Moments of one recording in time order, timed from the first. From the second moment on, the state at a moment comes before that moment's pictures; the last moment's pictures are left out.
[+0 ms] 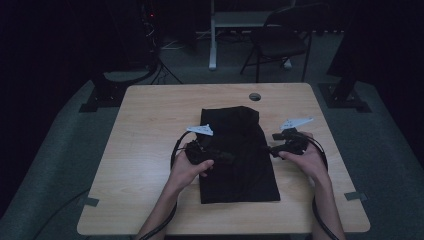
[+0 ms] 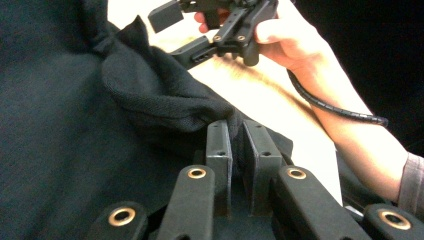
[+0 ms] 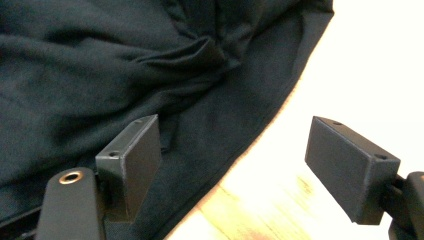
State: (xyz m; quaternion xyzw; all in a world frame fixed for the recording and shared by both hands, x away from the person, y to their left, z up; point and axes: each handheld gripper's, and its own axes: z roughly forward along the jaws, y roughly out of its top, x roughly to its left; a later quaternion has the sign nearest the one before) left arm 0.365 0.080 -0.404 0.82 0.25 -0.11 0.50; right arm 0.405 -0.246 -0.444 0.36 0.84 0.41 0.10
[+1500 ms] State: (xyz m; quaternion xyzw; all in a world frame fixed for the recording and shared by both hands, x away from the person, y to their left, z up) left arm 0.347 -0.018 -0.401 0.87 0.15 -0.15 0.45; right arm 0.406 -0.263 -0.436 0.39 0.79 0.45 0.14
